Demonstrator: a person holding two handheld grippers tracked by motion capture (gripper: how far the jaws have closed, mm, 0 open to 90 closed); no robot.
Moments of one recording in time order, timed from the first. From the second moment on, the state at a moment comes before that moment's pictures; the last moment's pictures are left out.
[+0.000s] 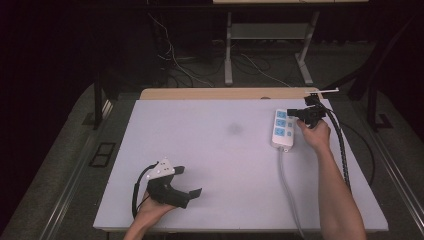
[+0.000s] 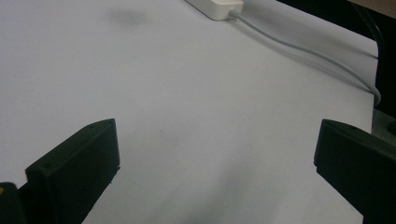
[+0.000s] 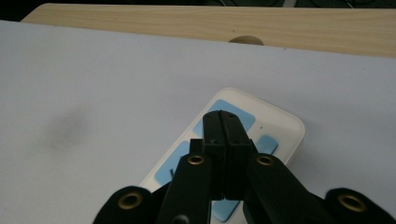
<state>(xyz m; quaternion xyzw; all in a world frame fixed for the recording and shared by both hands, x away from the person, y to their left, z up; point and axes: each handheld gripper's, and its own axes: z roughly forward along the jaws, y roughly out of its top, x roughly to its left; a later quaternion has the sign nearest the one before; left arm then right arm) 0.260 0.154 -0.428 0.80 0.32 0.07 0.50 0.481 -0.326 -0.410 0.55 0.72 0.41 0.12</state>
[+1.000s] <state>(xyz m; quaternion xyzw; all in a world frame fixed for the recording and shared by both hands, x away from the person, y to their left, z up) 0.256 0.150 -0.426 0.80 0.31 0.07 0.51 0.359 -0.318 -0.380 0.46 0.74 0.49 0.07</state>
